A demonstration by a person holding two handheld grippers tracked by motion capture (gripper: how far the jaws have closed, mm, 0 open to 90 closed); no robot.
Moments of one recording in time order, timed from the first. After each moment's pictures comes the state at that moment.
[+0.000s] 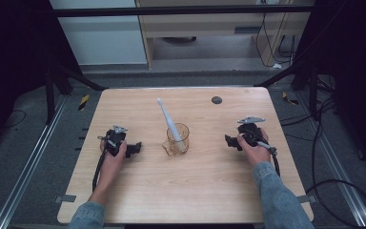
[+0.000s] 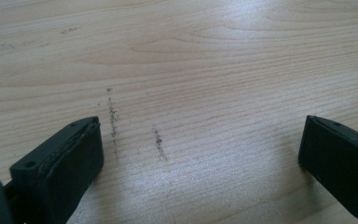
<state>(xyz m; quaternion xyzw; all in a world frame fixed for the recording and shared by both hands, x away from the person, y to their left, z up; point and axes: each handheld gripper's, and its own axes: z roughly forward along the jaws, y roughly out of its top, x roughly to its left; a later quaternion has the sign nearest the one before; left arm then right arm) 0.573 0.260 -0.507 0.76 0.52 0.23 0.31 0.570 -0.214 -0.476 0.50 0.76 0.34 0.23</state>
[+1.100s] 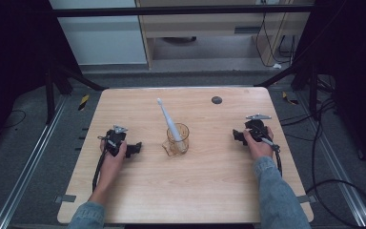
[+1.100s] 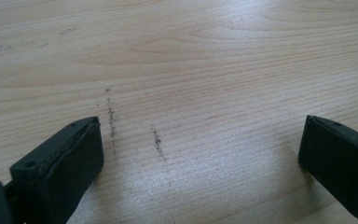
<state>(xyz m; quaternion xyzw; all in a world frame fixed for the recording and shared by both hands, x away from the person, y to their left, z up) 0.572 0.260 -0.507 0.76 0.52 0.23 0.31 0.600 -0.244 -0.500 0.56 0.72 0.33 0.25</state>
